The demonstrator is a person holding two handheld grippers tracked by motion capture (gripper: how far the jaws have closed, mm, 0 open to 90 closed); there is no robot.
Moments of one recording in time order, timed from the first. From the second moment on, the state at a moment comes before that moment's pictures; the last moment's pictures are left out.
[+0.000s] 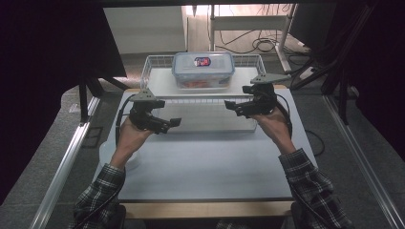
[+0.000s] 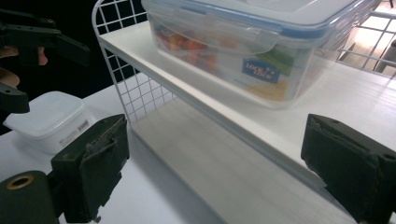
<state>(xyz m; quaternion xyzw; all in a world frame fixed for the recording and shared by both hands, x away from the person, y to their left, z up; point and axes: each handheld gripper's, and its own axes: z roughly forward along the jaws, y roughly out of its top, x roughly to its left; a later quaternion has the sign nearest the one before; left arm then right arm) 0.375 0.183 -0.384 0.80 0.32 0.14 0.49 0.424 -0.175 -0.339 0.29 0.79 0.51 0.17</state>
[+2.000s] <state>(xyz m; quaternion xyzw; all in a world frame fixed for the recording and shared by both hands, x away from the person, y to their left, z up) 0.271 0.150 -0.500 0.83 0.32 0.16 0.43 0.320 -0.207 -0.464 0.30 0.83 0.45 0.16</state>
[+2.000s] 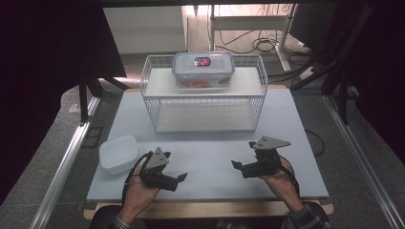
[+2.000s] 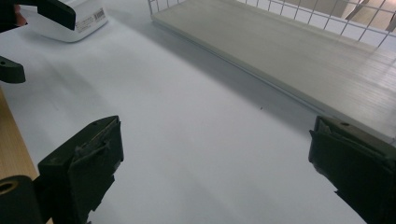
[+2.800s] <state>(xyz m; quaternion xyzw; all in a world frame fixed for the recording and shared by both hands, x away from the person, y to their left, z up) 0.276 0.159 -0.502 0.83 0.36 0.16 0.40 0.314 -0.222 -0.489 0.32 0.83 0.42 0.15</state>
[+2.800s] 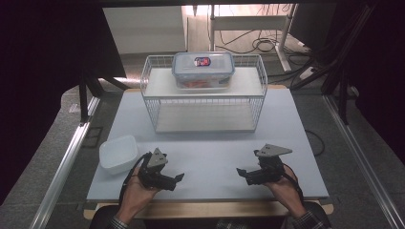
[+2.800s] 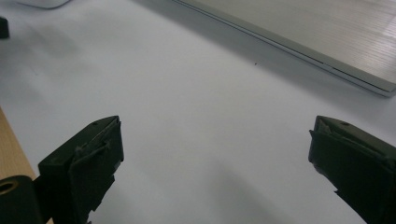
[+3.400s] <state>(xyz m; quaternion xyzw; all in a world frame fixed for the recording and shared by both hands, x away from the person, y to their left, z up) 0.279 0.270 -0.456 0.74 0.48 0.28 0.37 0.315 -0.217 -0.491 0.32 0.84 0.41 0.15</state>
